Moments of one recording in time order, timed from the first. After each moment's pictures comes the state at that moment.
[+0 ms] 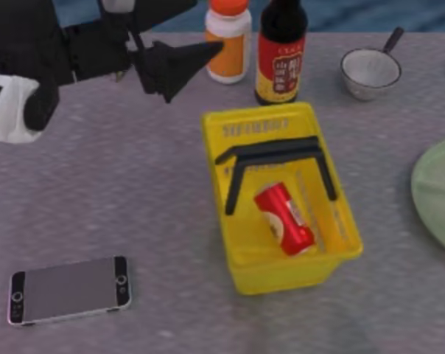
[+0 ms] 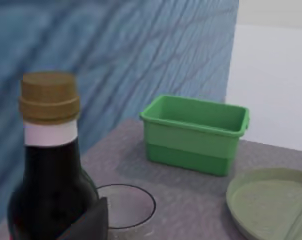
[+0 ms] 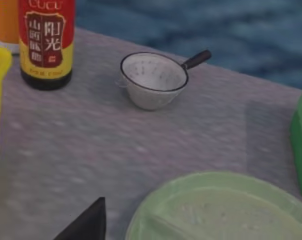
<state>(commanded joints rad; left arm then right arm) -0.21 1.96 1.11 0.86 1.05 -0.06 0.13 0.37 0.36 -0.29 -0.01 -0.20</state>
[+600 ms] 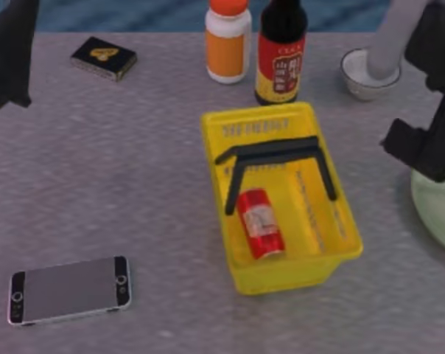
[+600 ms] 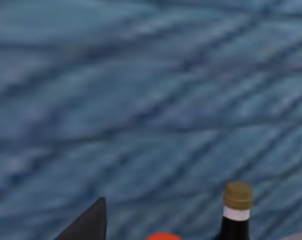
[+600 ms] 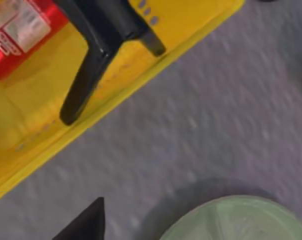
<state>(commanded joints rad) -0.05 0.82 0.60 0.41 0.46 -0.12 0.44 1.43 1.40 -0.98 0.00 -0.69</state>
